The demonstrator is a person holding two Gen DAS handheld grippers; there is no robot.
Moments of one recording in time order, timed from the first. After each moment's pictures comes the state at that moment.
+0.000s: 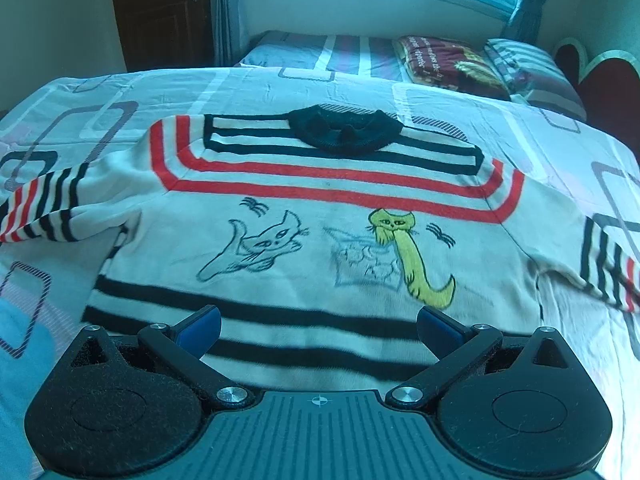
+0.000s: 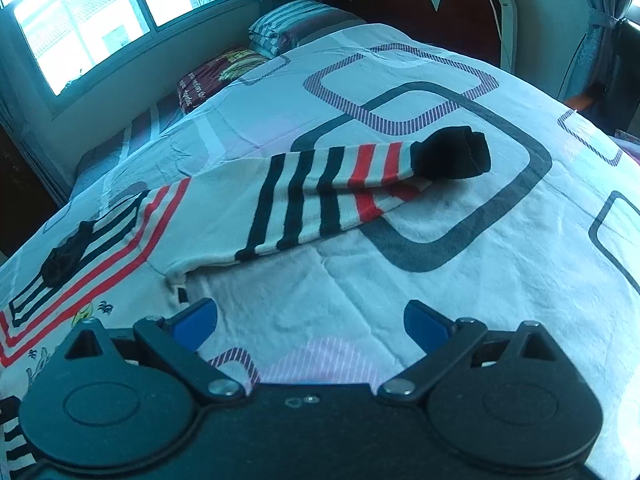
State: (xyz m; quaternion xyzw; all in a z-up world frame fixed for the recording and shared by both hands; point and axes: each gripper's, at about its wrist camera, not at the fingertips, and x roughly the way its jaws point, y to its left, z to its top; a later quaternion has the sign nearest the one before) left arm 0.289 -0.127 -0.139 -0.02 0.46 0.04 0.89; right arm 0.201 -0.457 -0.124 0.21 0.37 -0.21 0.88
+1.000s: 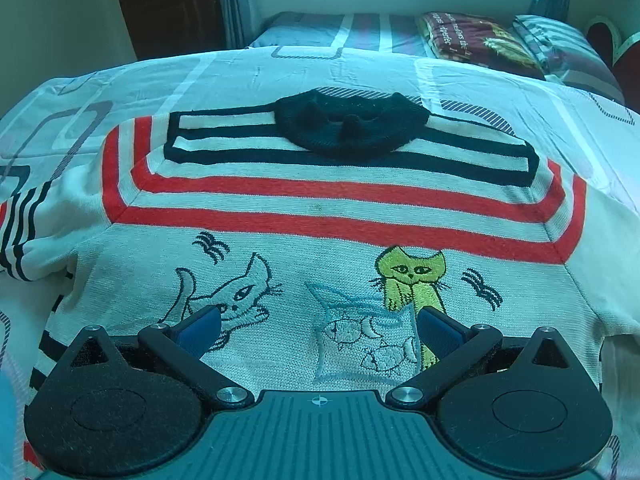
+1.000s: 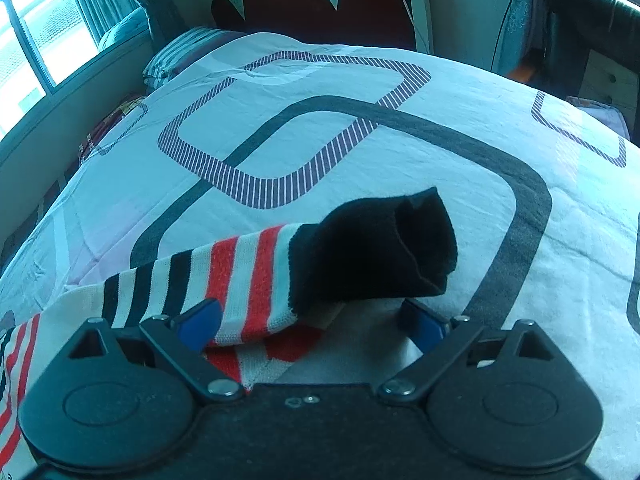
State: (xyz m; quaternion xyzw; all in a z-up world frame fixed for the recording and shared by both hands) left arm 0.389 -0.155 -0.185 -0.01 0.47 0.08 0.88; right arm 0.277 -0.586 -0.178 0.25 0.33 -0.33 0.85
